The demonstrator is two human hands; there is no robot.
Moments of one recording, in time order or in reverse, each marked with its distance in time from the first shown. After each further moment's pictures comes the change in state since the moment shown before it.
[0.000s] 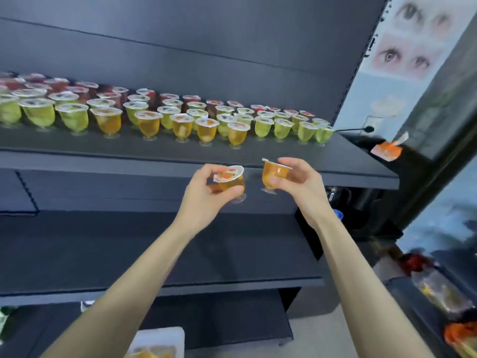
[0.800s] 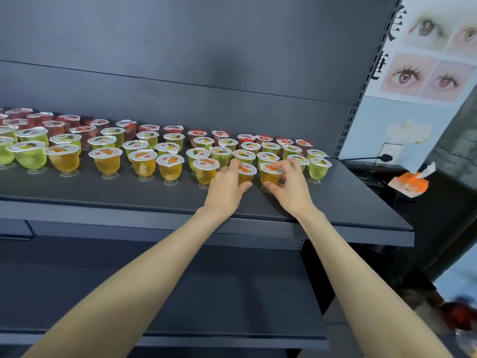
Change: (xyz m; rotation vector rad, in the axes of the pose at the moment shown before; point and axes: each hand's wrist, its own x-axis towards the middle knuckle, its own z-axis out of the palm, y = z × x) left_hand 0.164 0.000 0.126 0.824 0.161 0.209; right_hand 0.178 0.039 -0.065 -0.650 0.000 -0.289
